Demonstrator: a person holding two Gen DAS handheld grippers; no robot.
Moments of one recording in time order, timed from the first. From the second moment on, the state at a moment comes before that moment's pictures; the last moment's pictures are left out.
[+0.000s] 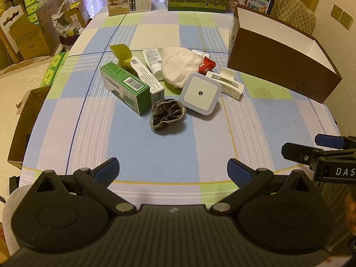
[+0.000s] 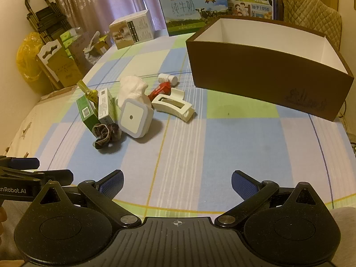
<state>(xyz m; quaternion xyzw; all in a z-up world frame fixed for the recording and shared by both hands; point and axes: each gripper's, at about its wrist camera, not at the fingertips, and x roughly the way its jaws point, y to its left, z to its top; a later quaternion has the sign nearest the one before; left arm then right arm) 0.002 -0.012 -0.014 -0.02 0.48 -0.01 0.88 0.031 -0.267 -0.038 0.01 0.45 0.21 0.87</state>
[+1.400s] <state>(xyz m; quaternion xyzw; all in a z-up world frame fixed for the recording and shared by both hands) 0.030 -0.010 -0.024 -0.02 0.49 -0.02 0.87 0.057 -0.264 -0.049 0.01 0.45 0.22 0.86</state>
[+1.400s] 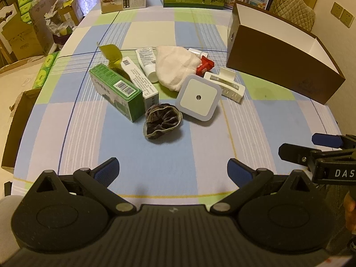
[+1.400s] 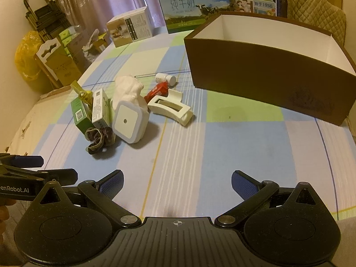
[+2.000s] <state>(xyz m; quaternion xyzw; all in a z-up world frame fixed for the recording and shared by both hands) 0.077 -0.006 -0.030 0.01 0.46 -0.02 0.89 0.114 -0.251 -0.039 -0.04 0.41 0.26 0.87</state>
